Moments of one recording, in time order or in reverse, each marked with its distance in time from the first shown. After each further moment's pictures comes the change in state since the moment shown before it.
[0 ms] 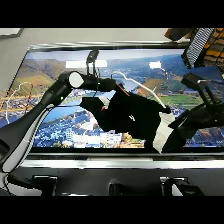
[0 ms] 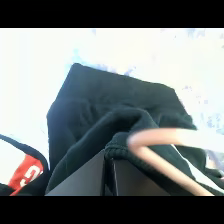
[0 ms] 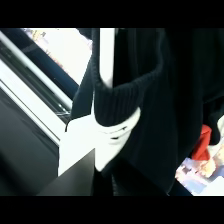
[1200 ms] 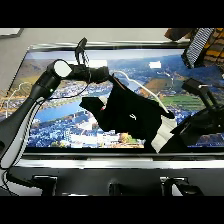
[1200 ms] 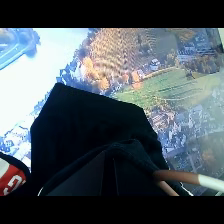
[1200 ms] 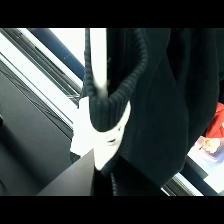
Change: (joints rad) left arm 0.101 -0.001 0.094 -0.094 -0.064 -0.016; right arm 0.001 0.028 0.000 -0.053 0.082 0.033
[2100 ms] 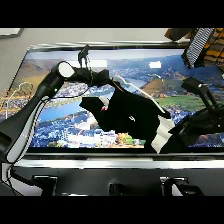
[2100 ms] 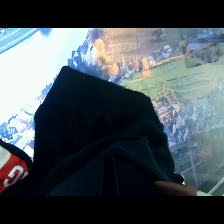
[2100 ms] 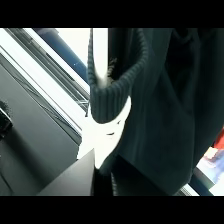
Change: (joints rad) left arm 0.014 -0.066 0.029 -0.043 -0.042 -0.004; right arm 0.000 0.000 0.000 0.053 0.002 -0.003
